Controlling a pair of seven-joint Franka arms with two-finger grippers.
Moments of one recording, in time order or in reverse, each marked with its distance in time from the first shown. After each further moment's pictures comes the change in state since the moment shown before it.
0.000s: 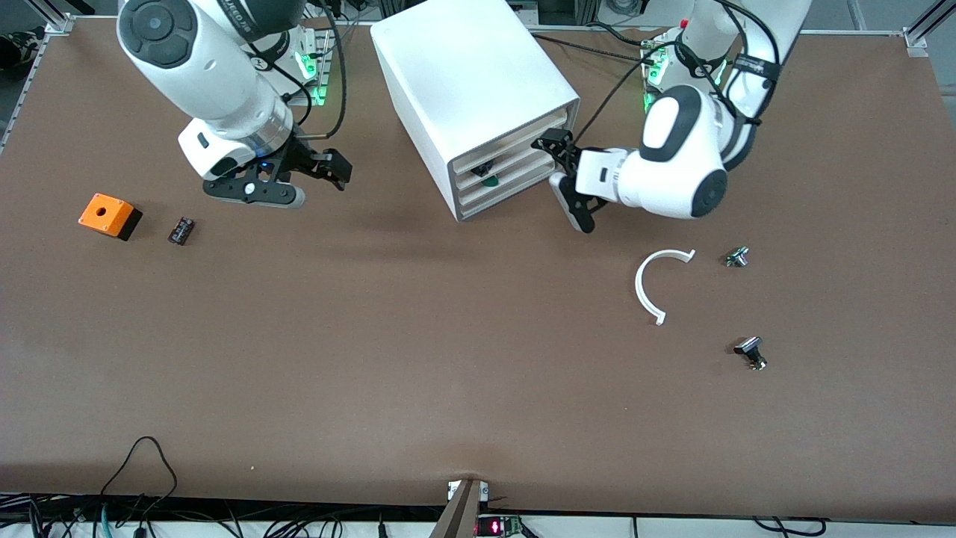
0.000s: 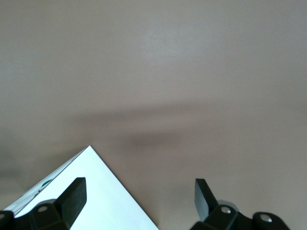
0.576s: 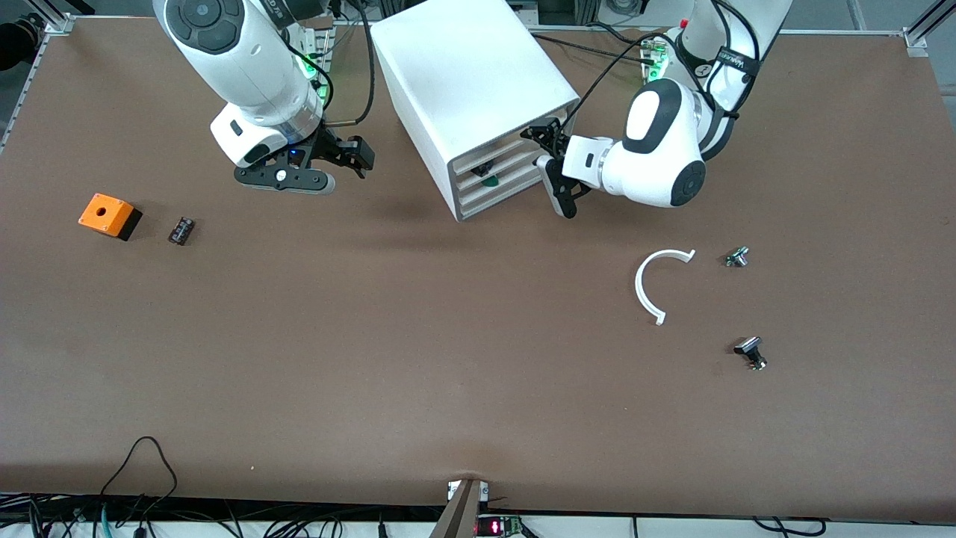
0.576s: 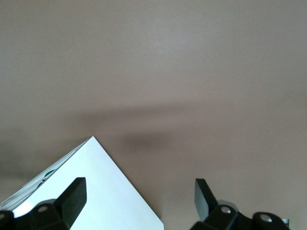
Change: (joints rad) left arm -0.001 0.005 -0.018 -0.065 -0.106 0.026 0.145; right arm 0.043 0.002 0.000 0.000 -0.017 -0.019 0.046
